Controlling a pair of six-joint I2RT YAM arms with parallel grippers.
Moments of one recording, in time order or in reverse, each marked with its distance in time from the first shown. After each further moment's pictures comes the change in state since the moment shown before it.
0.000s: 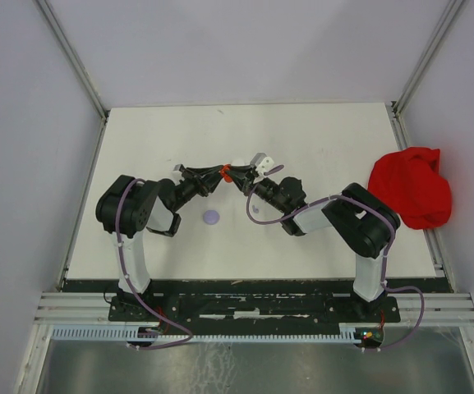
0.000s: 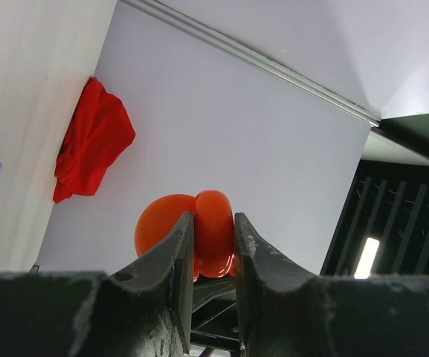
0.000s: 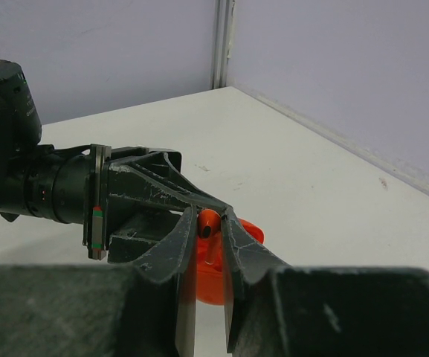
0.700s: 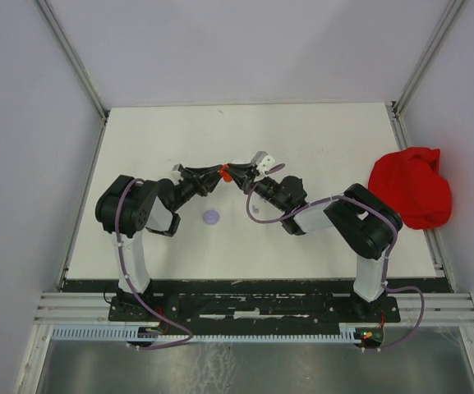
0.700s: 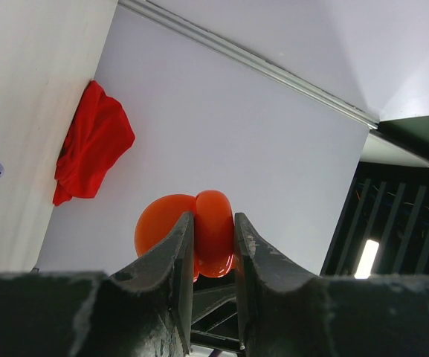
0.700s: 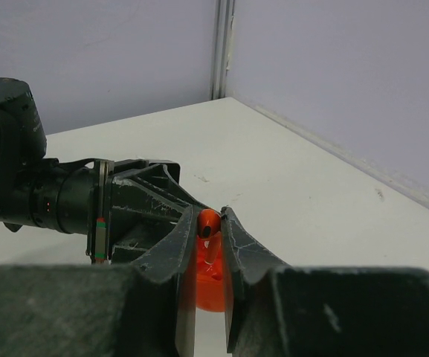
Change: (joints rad) left arm 0.010 0.000 -0.001 0.000 0.000 0.003; right arm 0.000 -0.023 0.007 0.000 0.000 0.002
